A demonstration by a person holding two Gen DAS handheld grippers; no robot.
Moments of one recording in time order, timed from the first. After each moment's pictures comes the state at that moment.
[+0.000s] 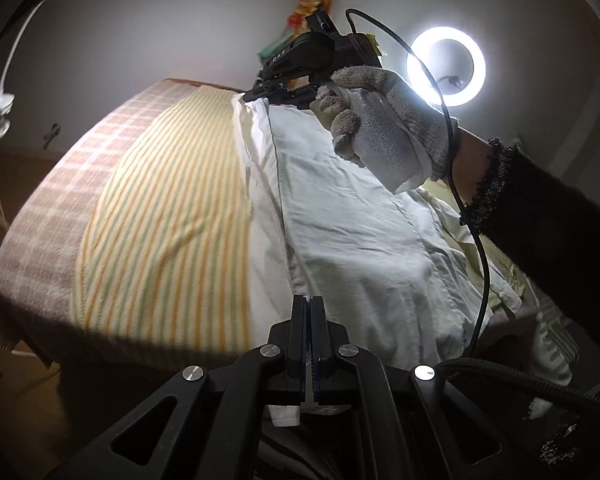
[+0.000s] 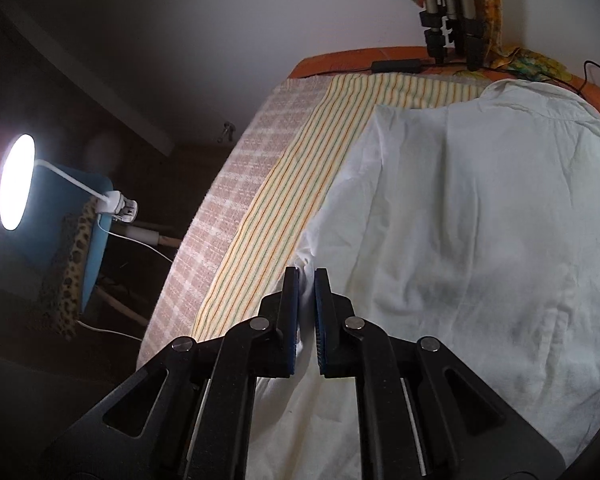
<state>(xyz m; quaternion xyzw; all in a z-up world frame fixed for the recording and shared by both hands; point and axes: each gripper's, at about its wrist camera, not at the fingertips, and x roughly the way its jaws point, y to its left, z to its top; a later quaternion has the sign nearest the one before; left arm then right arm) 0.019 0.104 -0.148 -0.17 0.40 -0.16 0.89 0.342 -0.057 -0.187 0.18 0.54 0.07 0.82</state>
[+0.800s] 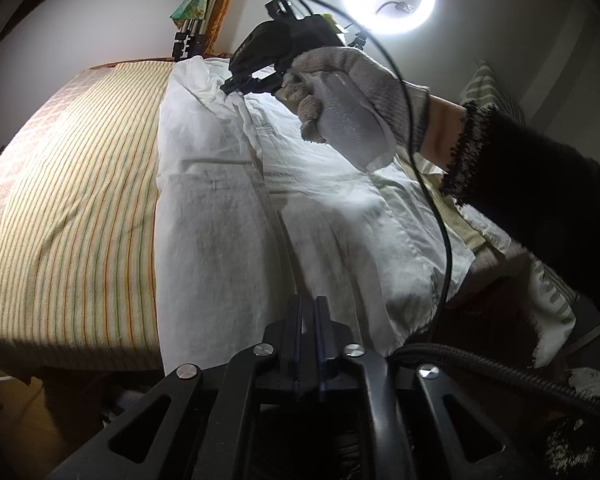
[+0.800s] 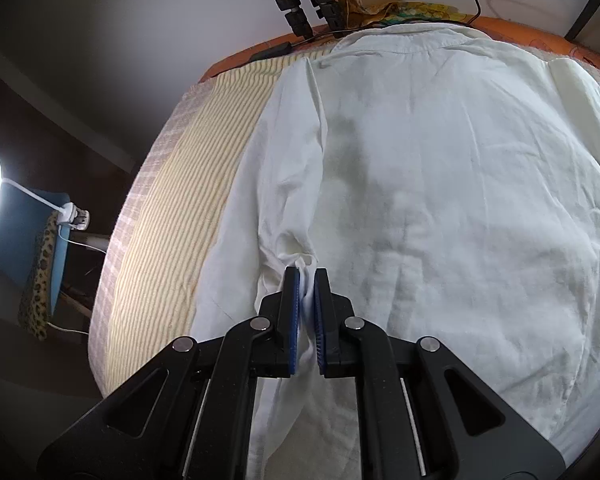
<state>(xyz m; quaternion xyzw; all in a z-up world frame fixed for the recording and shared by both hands) 0.029 0.004 -0.165 -0.09 0.46 -0.22 0.86 0.277 -0.162 -0.234 0.19 0.54 0.00 0.82</state>
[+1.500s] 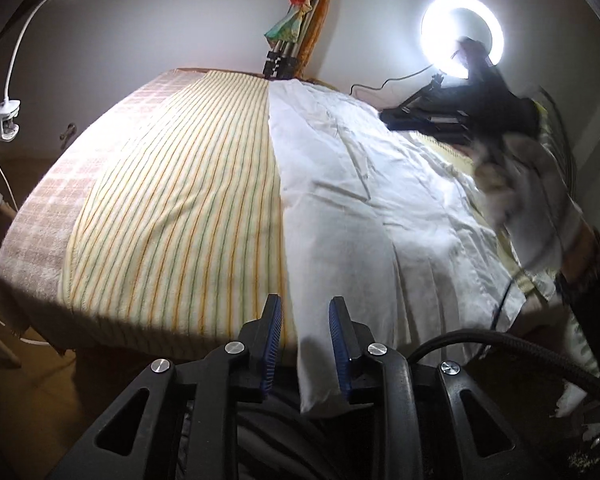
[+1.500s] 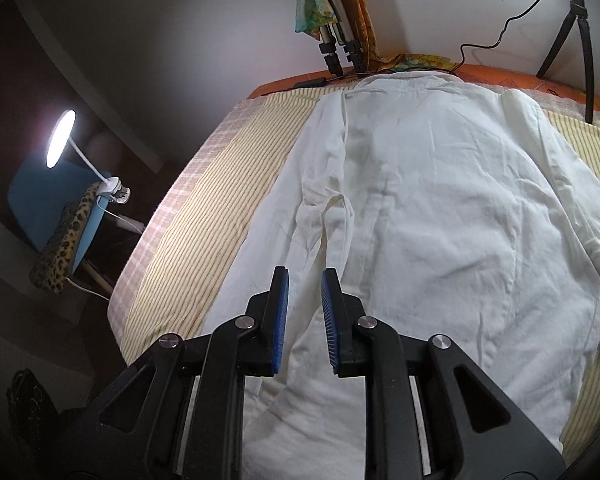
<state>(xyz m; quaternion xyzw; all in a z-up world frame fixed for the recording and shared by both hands) 0.023 0.069 -0.170 -0.13 0.43 -0.11 0.89 0.163 -0.149 -0.159 0.16 0.48 0.04 0.86</state>
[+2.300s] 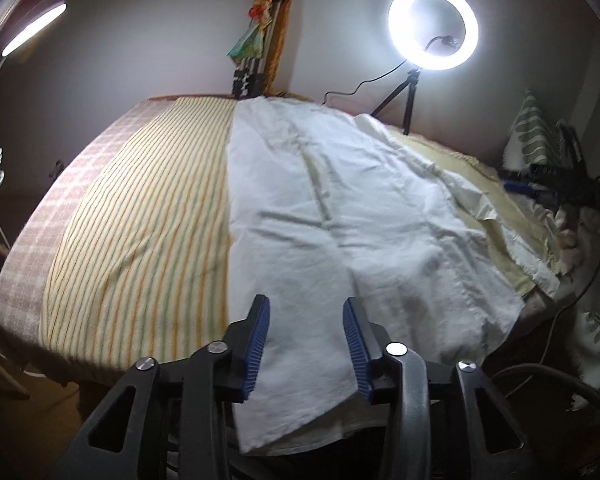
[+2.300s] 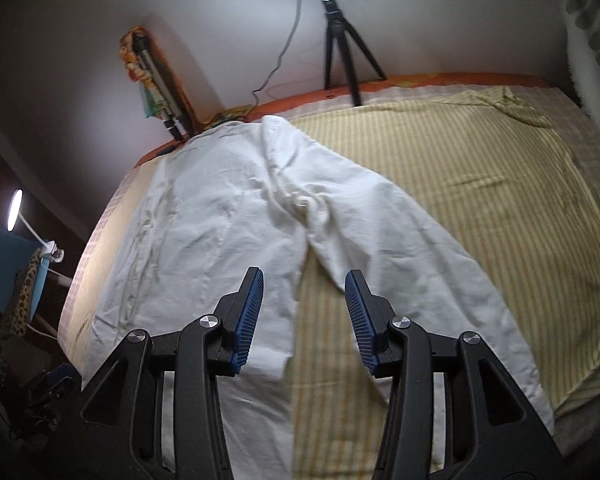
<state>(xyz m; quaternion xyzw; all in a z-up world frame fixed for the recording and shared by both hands) 0.039 0.016 -0.152 -0.09 0.40 -0.12 0.91 -0.010 -0.337 -0.117 0.20 0.42 -0.15 0.87</state>
